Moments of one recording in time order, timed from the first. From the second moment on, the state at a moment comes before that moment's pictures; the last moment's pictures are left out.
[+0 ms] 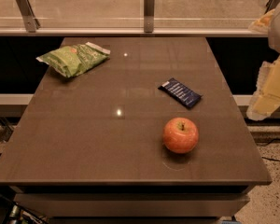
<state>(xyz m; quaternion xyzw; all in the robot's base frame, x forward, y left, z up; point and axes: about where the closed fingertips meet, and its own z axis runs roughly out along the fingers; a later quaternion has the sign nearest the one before) 0.438 -0.211 0.995 -0.60 0.77 -0.06 0.19</state>
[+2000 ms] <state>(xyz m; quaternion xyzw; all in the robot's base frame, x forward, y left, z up) 0.415 -0.220 0.959 -0.52 0.79 0.06 0.30</state>
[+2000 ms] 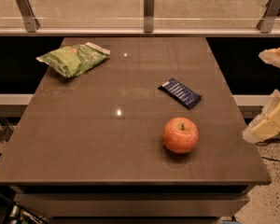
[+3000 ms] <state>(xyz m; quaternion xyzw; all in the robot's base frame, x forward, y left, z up) 0.407 -0.199 0.923 -0.46 0.77 0.16 0.40</state>
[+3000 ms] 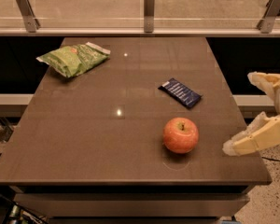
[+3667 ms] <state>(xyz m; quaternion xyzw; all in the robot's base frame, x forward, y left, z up) 0.407 -0.193 0.924 -0.46 0.77 0.17 0.41</state>
